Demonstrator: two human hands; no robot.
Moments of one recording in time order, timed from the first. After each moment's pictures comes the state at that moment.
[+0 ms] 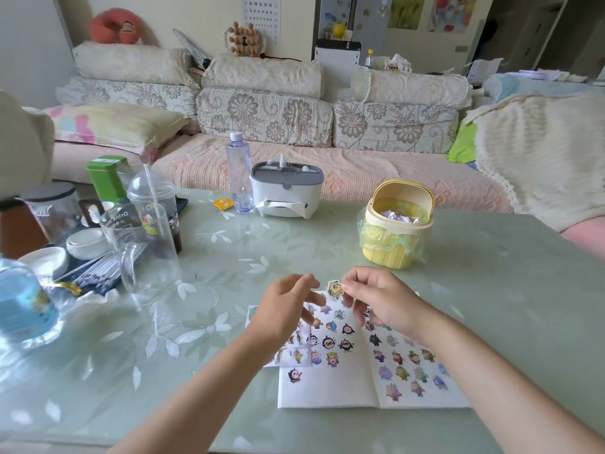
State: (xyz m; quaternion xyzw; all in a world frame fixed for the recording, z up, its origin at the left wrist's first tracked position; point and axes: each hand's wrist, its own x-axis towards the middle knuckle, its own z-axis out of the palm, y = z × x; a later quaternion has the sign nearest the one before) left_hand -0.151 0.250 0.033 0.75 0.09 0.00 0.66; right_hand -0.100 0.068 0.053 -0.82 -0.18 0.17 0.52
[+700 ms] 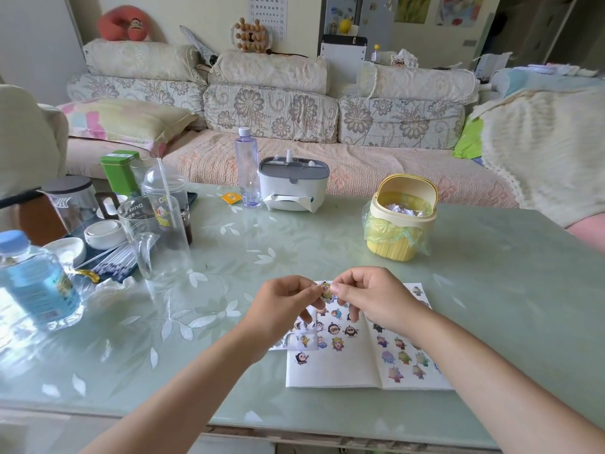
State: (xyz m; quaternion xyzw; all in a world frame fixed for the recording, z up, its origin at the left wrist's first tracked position) left_hand -0.178 0.264 0.033 0.76 0.06 -0.01 0.65; right_hand -0.119 0.083 0.045 -0.84 -0.18 0.12 0.50
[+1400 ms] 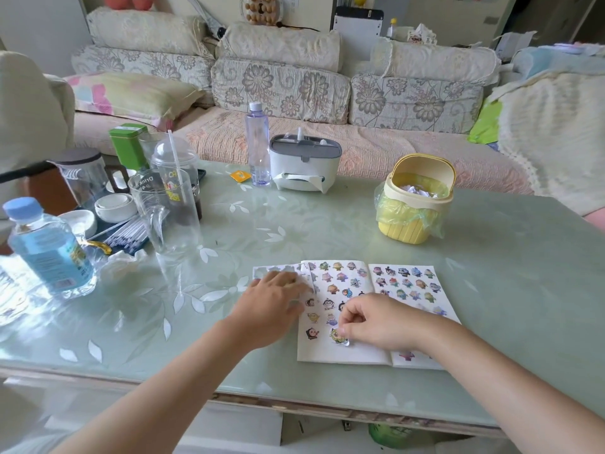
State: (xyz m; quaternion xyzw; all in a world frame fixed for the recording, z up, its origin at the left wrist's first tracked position) left_hand -0.170 0.308 -0.036 0.99 -0.08 0.03 0.15; right_hand -0.142 0.085 0.019 -0.92 -0.23 0.25 0.21
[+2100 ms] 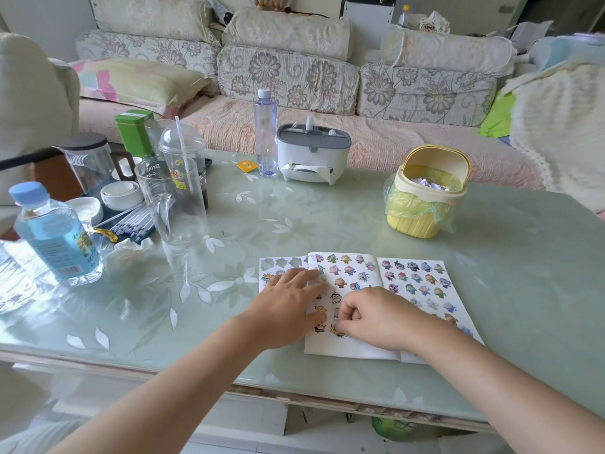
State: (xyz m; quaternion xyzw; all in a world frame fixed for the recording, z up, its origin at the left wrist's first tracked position) left_hand -0.173 0.297 -0.041 0.98 -0.14 0.01 0.13; right_hand -0.143 0.103 0.003 -0.95 -0.24 0.18 0.13
